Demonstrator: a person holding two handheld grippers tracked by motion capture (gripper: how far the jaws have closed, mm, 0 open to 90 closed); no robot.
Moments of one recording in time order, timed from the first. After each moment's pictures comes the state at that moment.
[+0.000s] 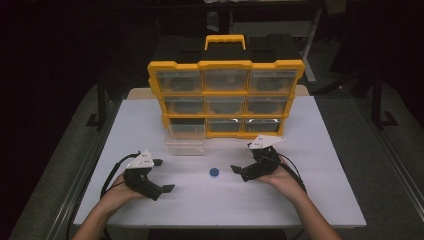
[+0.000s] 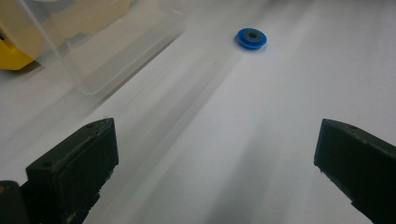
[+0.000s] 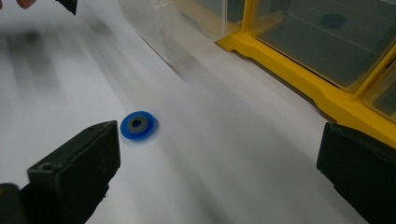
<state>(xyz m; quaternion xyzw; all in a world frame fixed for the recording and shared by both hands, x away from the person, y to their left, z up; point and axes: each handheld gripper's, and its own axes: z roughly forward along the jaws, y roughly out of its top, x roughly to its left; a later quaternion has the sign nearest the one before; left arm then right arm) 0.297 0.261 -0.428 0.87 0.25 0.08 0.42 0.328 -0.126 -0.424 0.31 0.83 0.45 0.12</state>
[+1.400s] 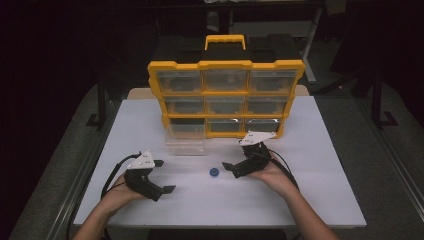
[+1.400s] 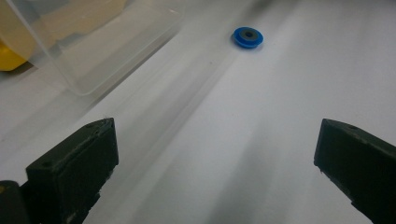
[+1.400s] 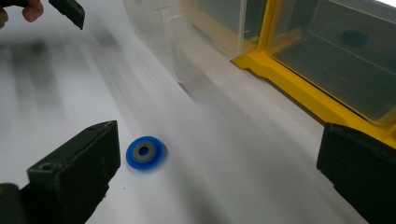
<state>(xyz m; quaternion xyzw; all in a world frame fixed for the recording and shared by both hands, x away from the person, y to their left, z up) 0.295 0.258 -0.429 0.87 0.25 0.08 0.42 0.339 -0.103 -0.422 0.30 0.83 0.46 0.11</state>
